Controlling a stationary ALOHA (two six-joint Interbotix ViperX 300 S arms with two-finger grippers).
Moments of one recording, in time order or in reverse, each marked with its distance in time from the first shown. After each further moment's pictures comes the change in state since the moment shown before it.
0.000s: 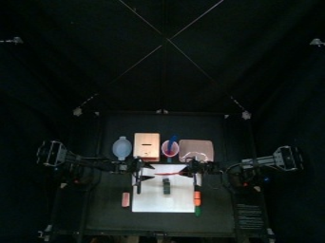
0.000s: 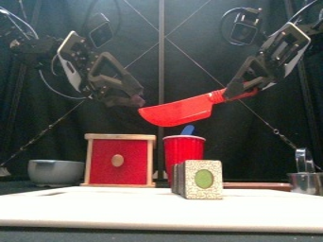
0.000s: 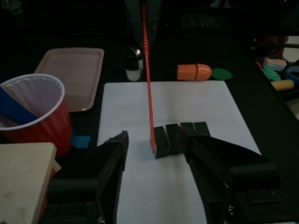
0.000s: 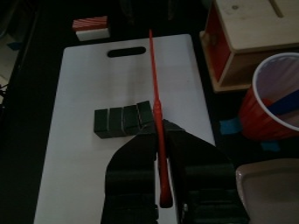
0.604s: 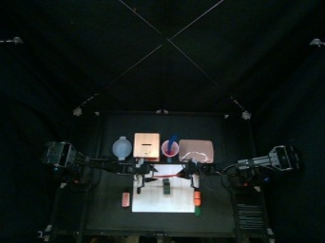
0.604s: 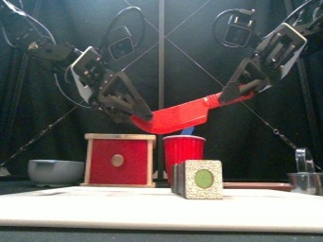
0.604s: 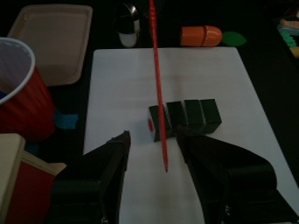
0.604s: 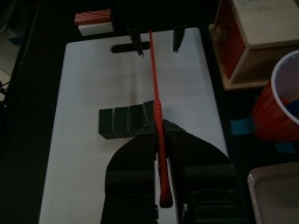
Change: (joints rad) left arm -0.008 0.107 -0.097 -0.003 0.149 -0.002; right arm 0.025 0.060 -0.026 0.026 -0.006 0.000
